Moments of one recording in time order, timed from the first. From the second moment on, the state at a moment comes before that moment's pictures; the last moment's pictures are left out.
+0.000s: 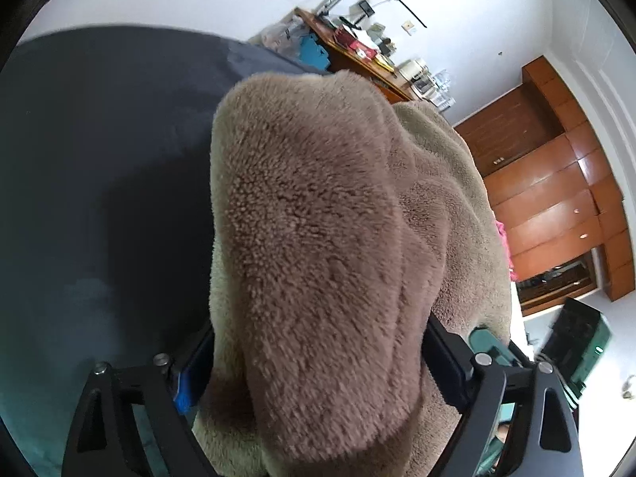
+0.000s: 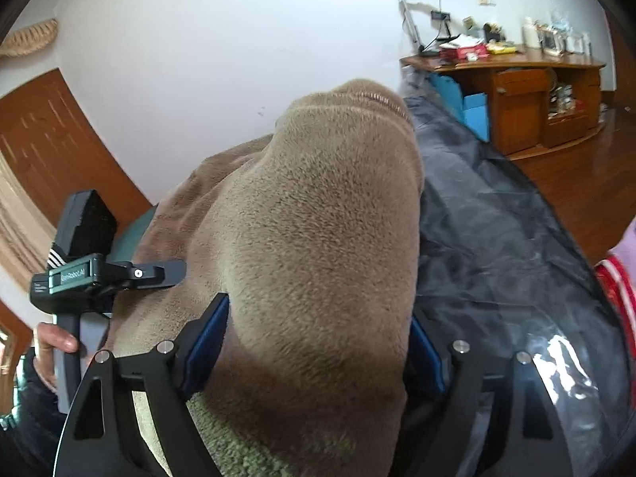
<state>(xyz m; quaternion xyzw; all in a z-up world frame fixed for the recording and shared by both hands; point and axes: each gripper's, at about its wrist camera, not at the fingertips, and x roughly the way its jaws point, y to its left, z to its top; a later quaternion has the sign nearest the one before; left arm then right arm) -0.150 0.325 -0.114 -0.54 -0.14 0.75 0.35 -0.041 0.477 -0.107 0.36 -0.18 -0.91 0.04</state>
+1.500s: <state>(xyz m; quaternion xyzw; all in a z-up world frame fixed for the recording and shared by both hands) -0.005 0.324 -0.093 -0.38 0.05 0.89 0.25 0.010 0.415 -0.116 0.35 0.03 -0.93 -0.10</state>
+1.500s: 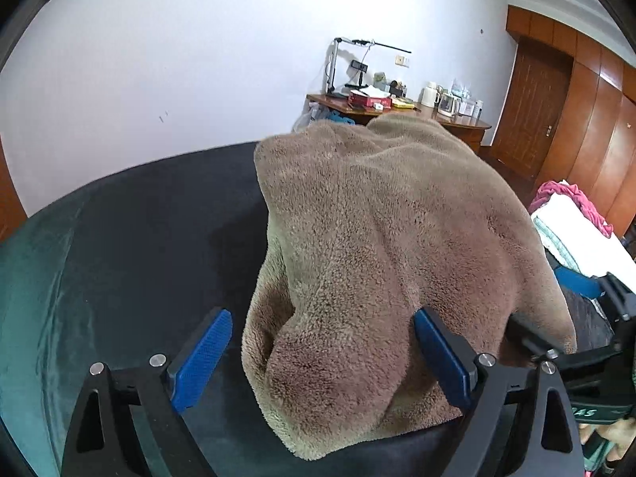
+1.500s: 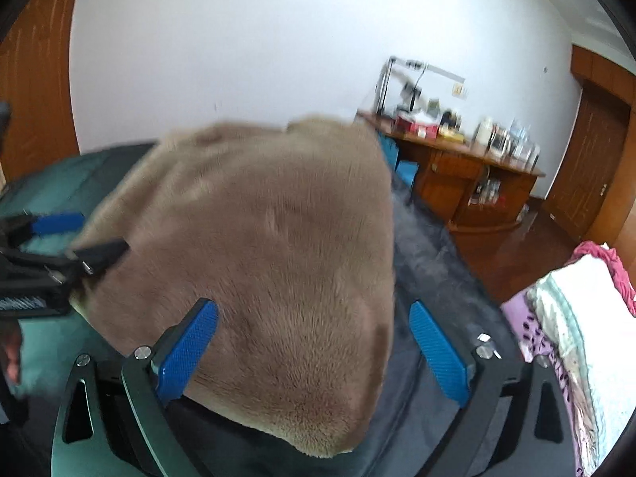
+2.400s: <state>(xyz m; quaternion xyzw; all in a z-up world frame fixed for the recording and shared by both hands) 0.020 0.319 -0.103 -0.38 0.10 0.88 0.26 0.074 0.445 -0.134 0.38 0.10 -0.91 -0.13</state>
